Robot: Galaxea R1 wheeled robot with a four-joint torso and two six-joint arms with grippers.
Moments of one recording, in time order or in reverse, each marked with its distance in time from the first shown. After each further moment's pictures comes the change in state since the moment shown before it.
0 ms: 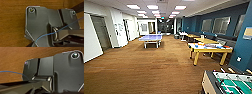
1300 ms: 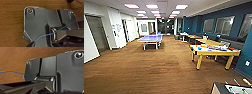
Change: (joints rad) left arm 0.003 0.015 0.002 0.004 -0.015 0.004; right arm 0.002 0.021 -0.004 0.002 0.001 0.000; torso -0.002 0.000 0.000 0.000
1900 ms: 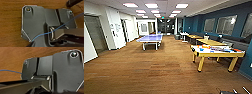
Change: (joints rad) left arm 0.006 0.005 0.013 0.000 0.003 0.000; right arm -0.005 -0.003 -0.027 0.000 -0.003 0.000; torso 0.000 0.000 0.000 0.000
